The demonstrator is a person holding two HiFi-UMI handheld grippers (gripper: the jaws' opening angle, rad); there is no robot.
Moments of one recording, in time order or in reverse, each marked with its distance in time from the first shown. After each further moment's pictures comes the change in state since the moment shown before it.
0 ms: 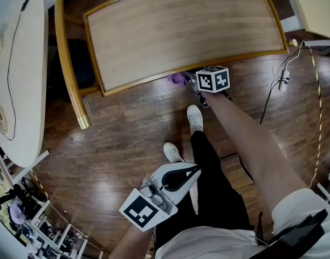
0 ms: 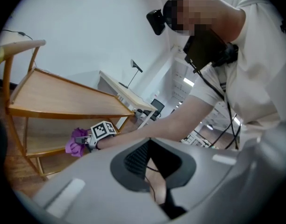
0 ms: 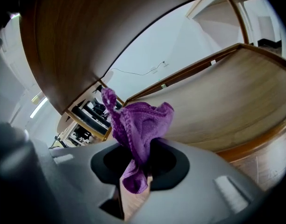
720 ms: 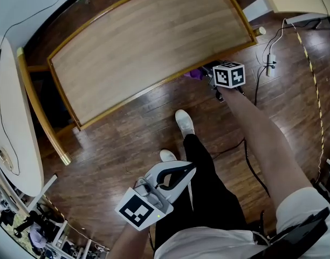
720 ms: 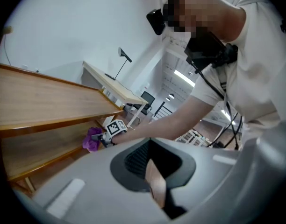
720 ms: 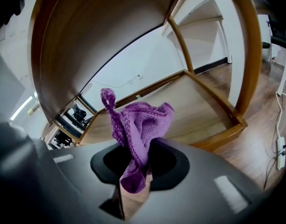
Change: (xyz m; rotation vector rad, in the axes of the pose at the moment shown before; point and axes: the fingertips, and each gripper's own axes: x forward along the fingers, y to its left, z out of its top) left arm 0.083 -0.006 0.019 0.054 0.109 -0.135; right arm -0.143 -0.159 0.025 0.042 -0.079 -0.216
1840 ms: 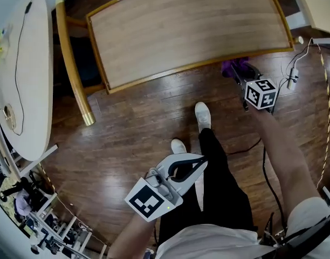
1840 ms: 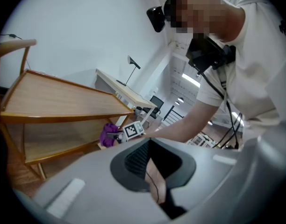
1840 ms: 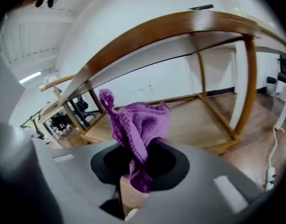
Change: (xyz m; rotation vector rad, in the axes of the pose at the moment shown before) left arm -0.056 -0.002 -0.029 -0.024 -0.060 0.137; right arm -0.038 0.067 -0.003 -0.245 -0.127 -0.041
